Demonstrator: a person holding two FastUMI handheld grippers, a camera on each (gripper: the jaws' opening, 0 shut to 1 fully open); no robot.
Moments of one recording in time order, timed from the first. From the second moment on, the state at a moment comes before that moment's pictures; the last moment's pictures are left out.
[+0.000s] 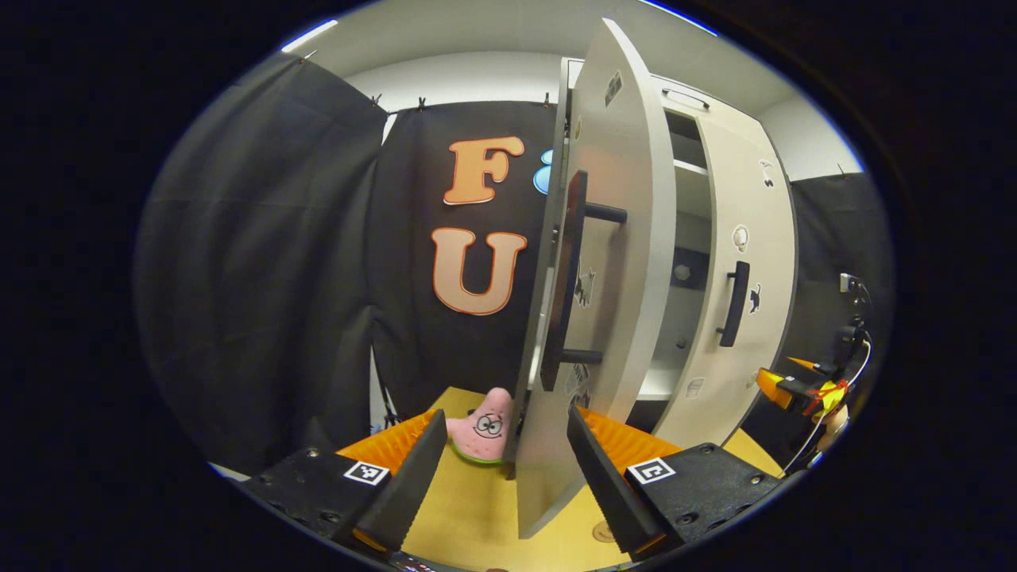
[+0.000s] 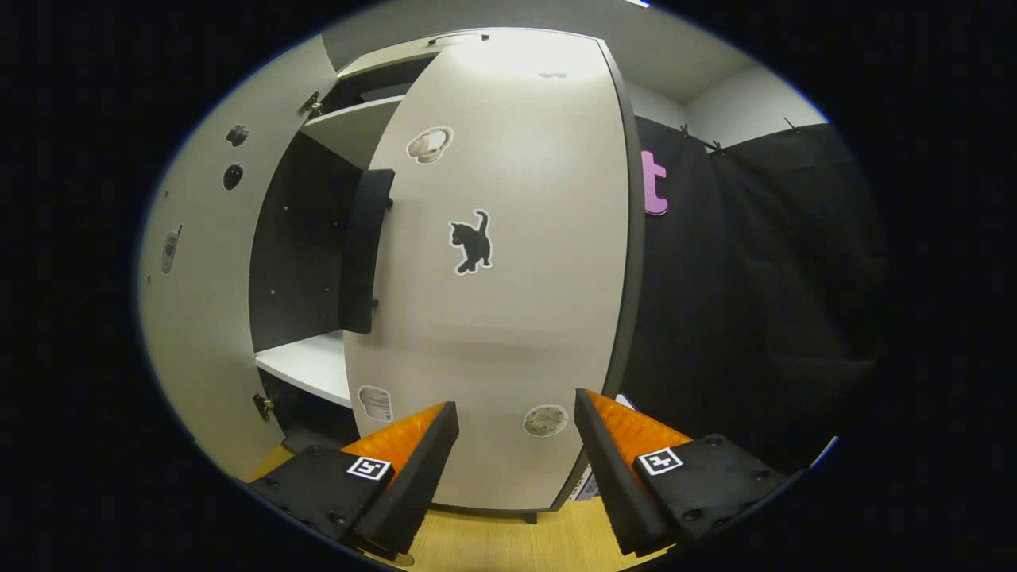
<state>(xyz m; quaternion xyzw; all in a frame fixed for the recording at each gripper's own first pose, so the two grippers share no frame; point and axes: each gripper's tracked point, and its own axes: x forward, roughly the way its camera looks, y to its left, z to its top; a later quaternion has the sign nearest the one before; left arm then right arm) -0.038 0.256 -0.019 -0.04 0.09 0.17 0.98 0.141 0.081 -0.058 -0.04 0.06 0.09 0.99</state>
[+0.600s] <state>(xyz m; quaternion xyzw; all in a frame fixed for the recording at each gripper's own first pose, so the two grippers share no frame) 0.030 0.190 -0.047 -0.05 0.12 0.09 0.99 0.070 -0.015 -0.035 -0.02 0.06 0.04 1.00</state>
